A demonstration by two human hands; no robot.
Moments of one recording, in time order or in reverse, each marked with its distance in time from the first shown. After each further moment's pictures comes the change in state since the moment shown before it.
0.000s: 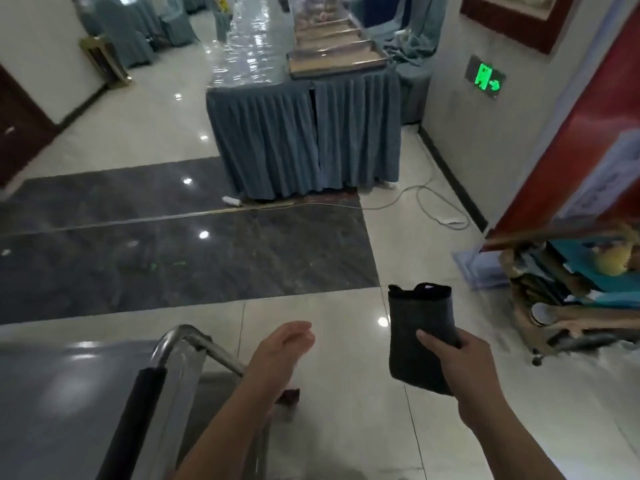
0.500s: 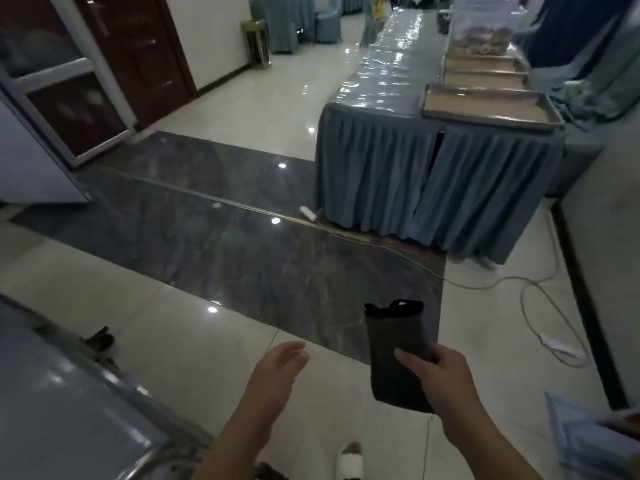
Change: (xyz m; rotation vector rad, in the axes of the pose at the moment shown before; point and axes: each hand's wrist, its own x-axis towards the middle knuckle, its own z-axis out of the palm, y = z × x) left_hand 0.228 0.066 -0.068 -0.308 0.437 -0.106; right_hand 0.249 -0.142 0.230 -0.265 -0.454 0.021
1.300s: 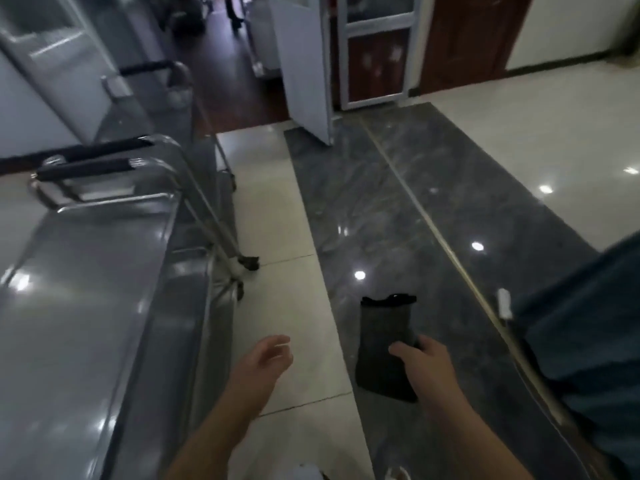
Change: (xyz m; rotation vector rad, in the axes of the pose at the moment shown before) left_hand 0.287 0.137 -0.096 -0.308 0.836 -0.194; right_hand 0.377 -0.243 0.352 -0.552 -0.857 0.009
